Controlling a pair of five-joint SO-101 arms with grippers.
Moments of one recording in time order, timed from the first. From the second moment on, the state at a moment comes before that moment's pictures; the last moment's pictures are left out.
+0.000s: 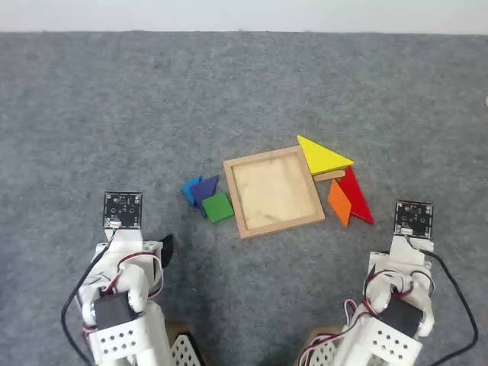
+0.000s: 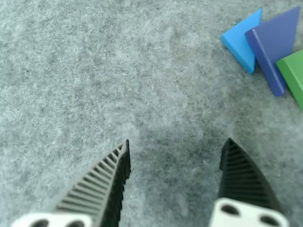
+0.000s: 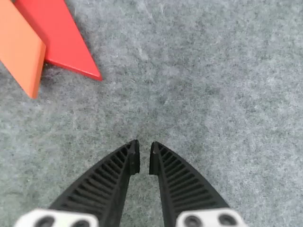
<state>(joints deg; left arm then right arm) -22.4 -102.8 97.1 72.2 -8.8 24.8 -102.9 95.4 68.8 19.6</state>
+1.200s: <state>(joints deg) -22.4 -102.8 97.1 72.2 -8.8 -2.5 -22.6 32.7 69.9 24.6</state>
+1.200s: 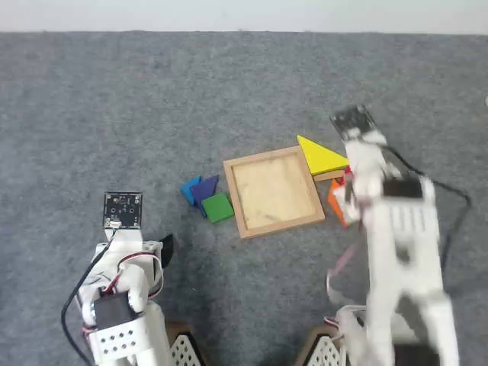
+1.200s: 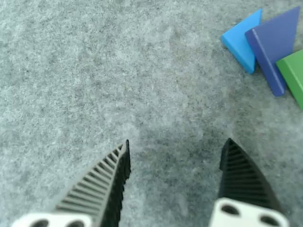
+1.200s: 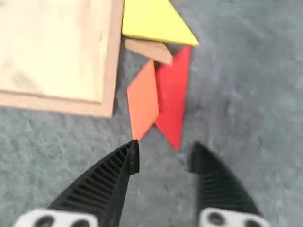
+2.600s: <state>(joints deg) -22.4 -102.8 97.1 72.2 -8.8 6.1 14.1 9.3 73.1 31.9</state>
